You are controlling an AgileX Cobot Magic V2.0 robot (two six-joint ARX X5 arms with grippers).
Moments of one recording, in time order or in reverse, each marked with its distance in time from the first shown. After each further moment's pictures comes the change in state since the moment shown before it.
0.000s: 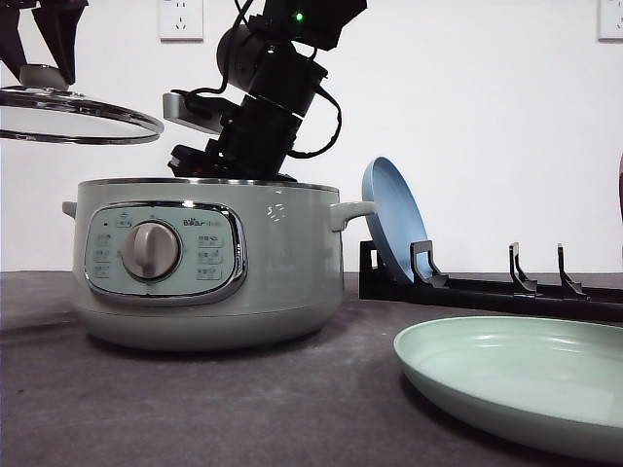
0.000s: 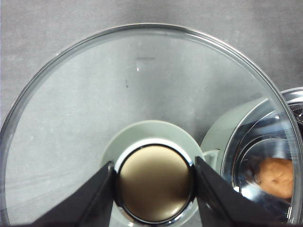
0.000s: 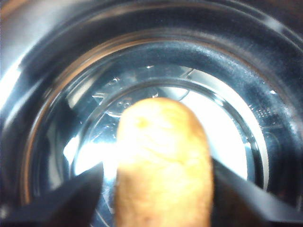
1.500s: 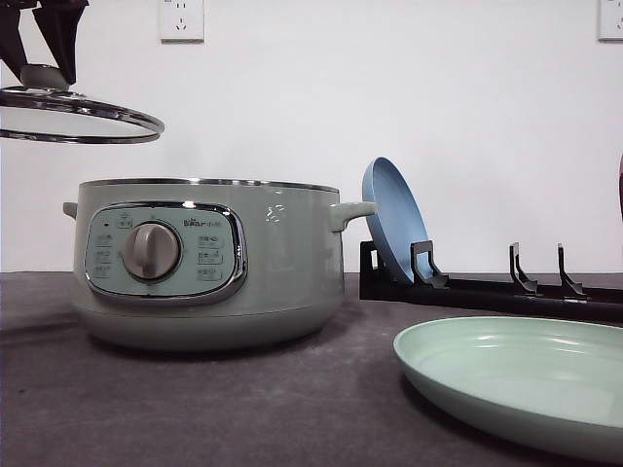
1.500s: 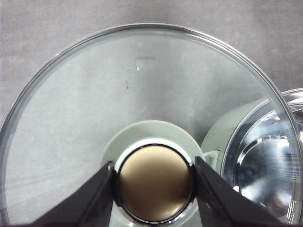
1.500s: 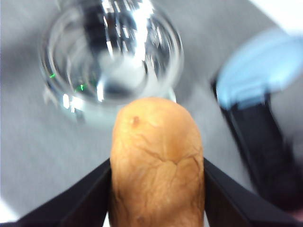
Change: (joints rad) left_arx 0.000 0.000 0.000 0.005 0.000 0.000; right_arx -0.019 -0.967 -0.335 -0.463 0.288 0.189
